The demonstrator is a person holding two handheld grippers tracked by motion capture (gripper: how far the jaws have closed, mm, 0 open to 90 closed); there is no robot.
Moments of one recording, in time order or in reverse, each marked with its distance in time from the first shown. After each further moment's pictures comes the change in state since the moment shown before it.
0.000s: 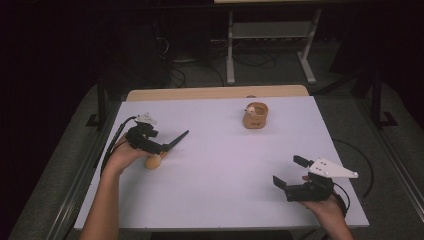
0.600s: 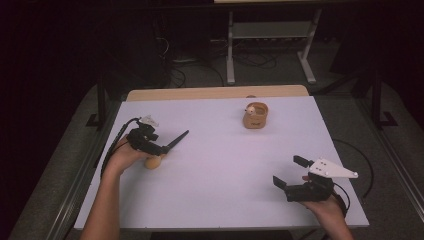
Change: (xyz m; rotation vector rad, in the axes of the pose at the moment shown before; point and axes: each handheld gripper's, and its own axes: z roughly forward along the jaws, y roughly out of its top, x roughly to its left) left arm 0.001 -0.002 0.006 0.080 0.020 0.007; right arm 0.000 0.000 0.000 0.000 0.000 0.000
